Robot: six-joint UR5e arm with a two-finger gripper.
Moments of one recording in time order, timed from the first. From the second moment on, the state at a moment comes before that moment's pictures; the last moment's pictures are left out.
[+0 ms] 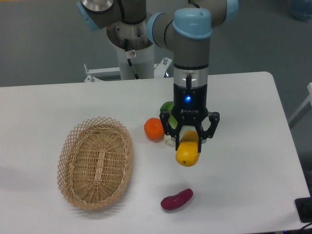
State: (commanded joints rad) arm 2.52 -1.76 -1.71 -0.68 1.28 0.65
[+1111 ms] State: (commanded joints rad) arm 2.34 -1.72 -1.81 -0.68 1.39 0.34
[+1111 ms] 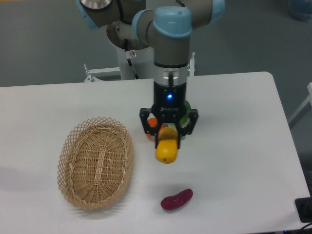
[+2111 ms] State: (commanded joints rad) arm 2.02 -1.92 -1.86 -0.68 1.56 0.18
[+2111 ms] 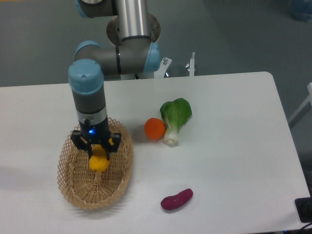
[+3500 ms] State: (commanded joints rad) arm 2.06 -1.90 -1.80 -0.69 1.67 0.29
